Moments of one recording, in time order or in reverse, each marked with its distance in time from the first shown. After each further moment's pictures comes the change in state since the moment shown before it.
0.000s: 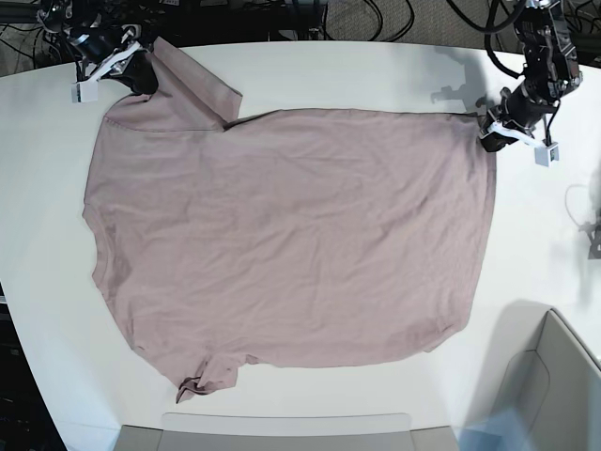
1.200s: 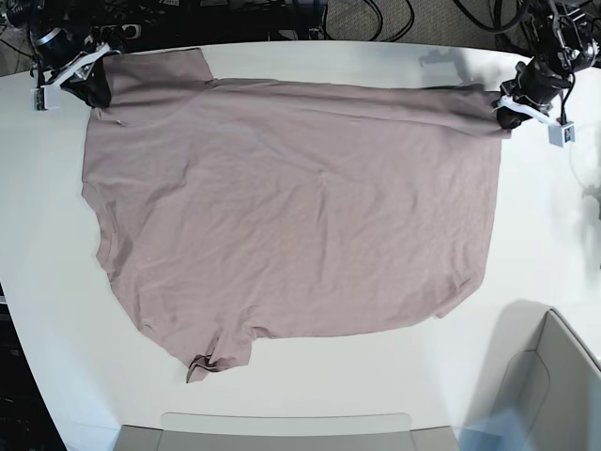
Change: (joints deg) left arm 7.8 2.5 -8.7 20.2 3.2 1.9 9.2; right arm -2.9 -0.9 10.9 20.4 -5.4 -1.5 -3.0
